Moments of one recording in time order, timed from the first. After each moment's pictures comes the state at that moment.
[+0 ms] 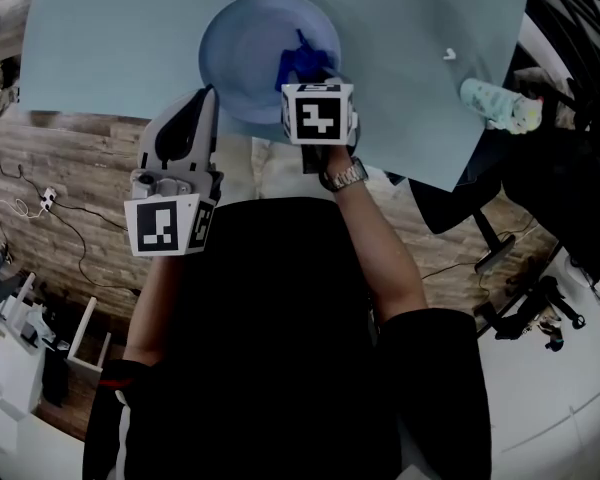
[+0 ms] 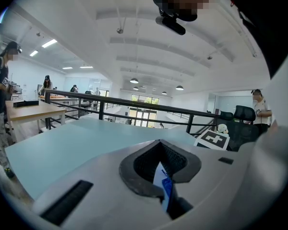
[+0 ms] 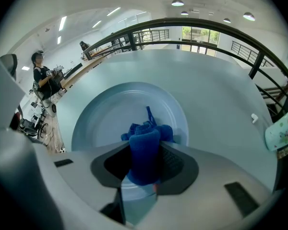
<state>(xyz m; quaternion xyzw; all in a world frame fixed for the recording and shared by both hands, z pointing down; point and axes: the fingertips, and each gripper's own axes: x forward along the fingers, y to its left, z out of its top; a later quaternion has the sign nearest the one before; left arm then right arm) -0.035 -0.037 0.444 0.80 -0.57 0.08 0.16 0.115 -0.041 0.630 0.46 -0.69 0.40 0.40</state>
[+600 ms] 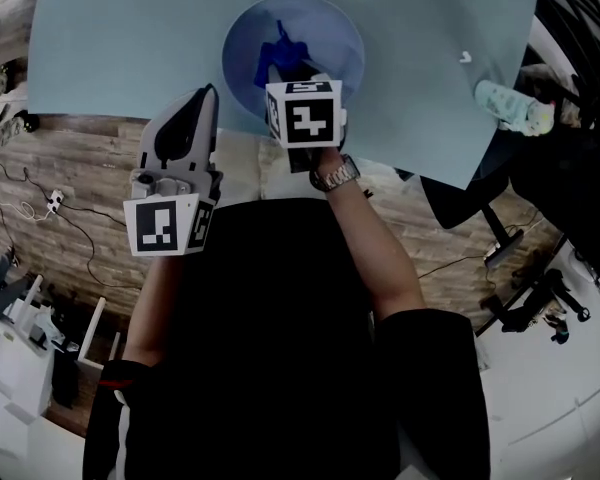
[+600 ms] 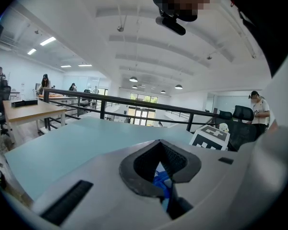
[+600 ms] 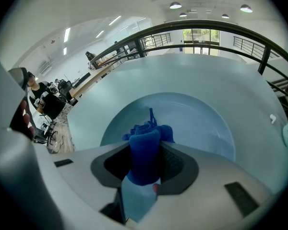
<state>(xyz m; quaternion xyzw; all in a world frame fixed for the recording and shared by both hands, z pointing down) -0.076 -0.047 0.447 0.81 -0.56 0.09 0.16 0.045 -0.048 0.620 0.44 -0.70 0.42 0.37</state>
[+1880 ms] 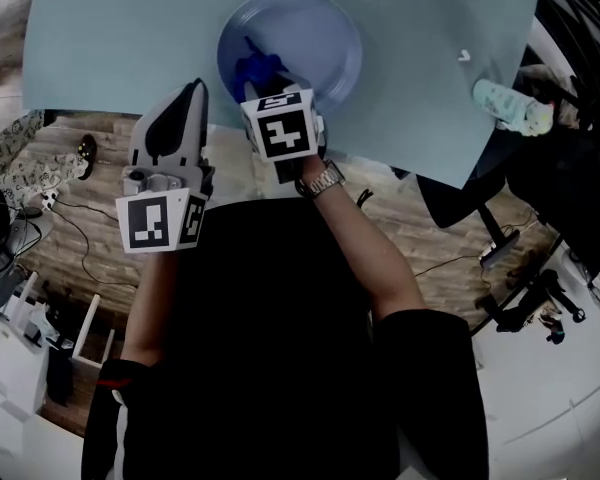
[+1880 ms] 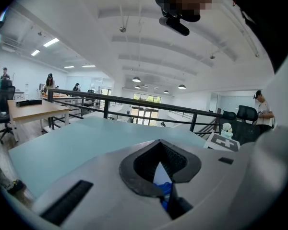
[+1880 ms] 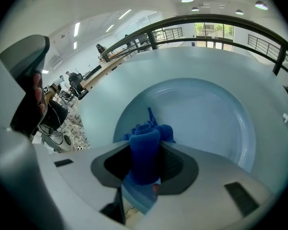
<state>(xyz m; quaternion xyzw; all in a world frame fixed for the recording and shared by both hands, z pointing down) -0.086 -0.045 0.452 0.79 -0.58 0.09 0.16 0.002 -0.017 0.625 0.38 -0.74 0.42 0.37</state>
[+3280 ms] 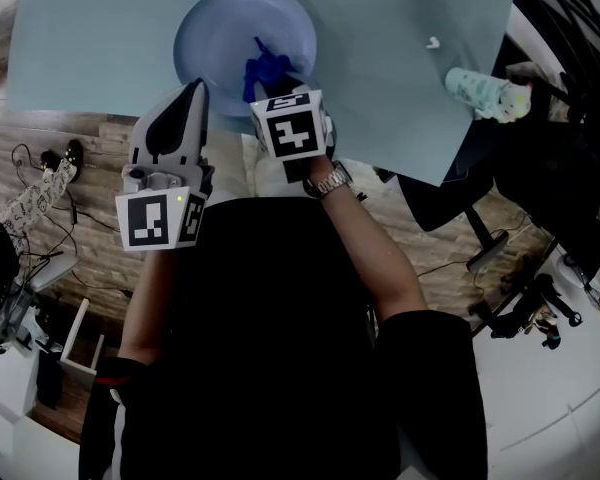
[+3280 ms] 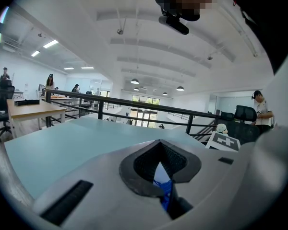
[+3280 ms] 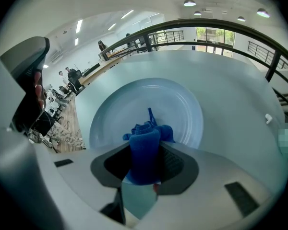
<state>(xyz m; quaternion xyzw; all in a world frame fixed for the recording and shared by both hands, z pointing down) -0.005 -0.031 0.451 0.80 -0.58 0.08 0.16 0.100 -0.010 0.625 0.39 -0.74 0.39 0.39</state>
